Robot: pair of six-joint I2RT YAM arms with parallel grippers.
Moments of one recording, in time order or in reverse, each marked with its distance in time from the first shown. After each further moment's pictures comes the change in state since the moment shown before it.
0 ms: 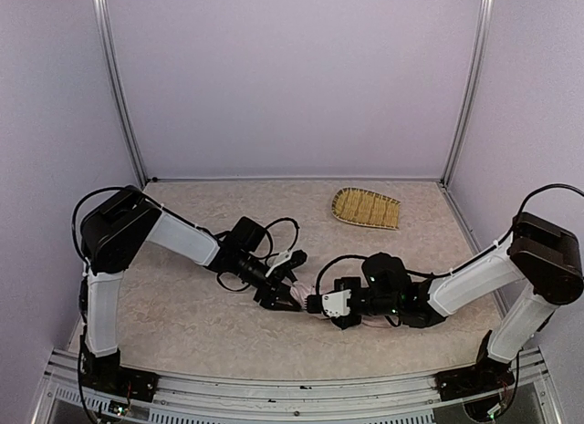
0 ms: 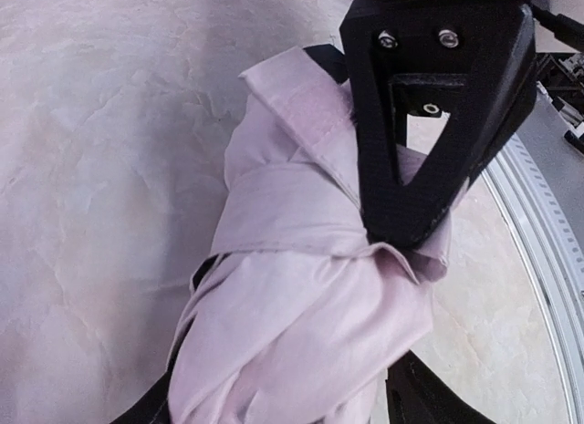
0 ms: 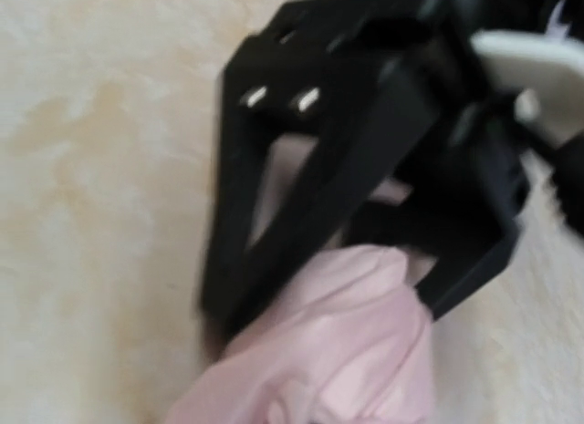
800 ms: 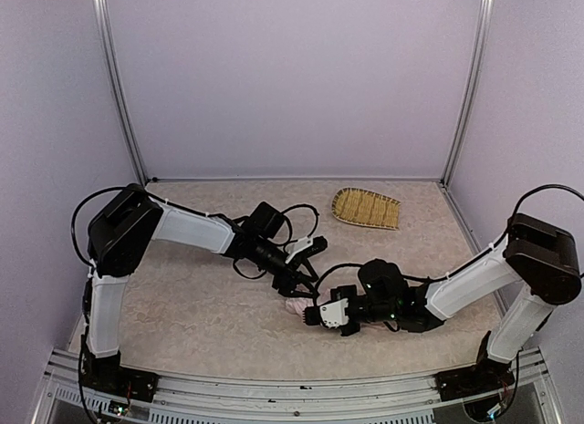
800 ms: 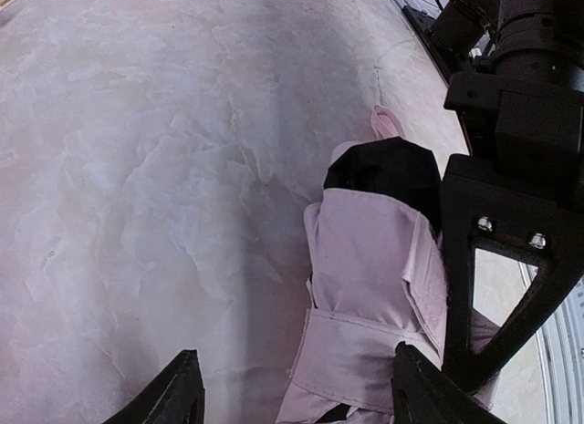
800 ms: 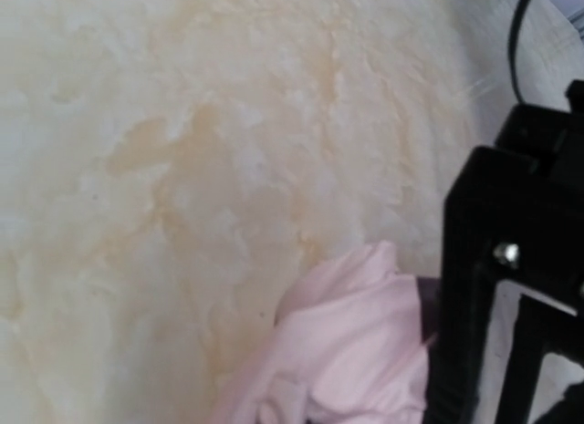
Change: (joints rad) left arm -0.058 0.024 0.208 -0.165 -0.120 -0.091; right arm 0.023 0.021 -0.005 -0.006 -0.045 -0.016
